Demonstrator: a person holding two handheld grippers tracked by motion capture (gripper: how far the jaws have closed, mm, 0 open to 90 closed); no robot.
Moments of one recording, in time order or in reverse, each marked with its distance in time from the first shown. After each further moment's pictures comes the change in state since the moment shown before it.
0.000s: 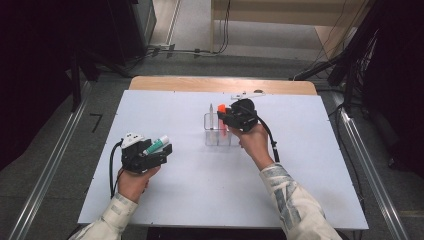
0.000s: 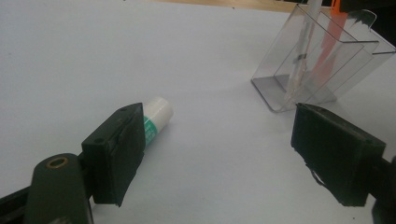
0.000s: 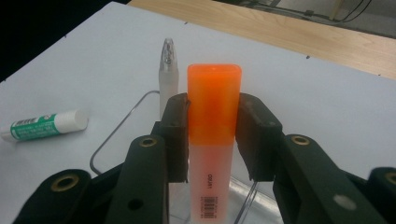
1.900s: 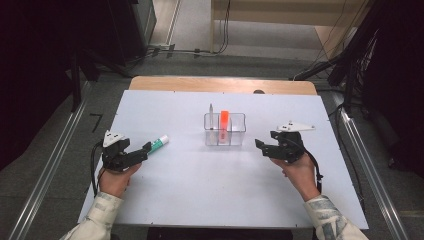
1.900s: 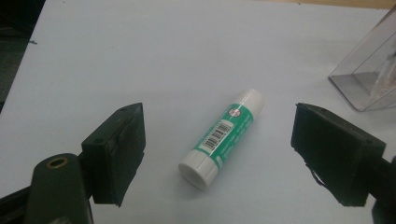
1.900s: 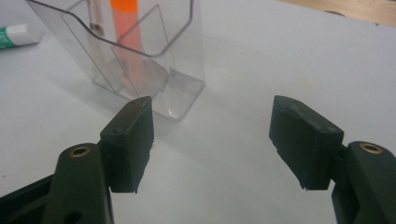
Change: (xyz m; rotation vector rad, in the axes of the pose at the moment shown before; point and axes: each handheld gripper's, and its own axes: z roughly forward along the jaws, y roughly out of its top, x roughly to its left) left arm 0.051 -0.004 -0.012 0.004 0.150 -0.007; right arm -0.058 -0.096 -0.089 0.010 -0.095 -0.017
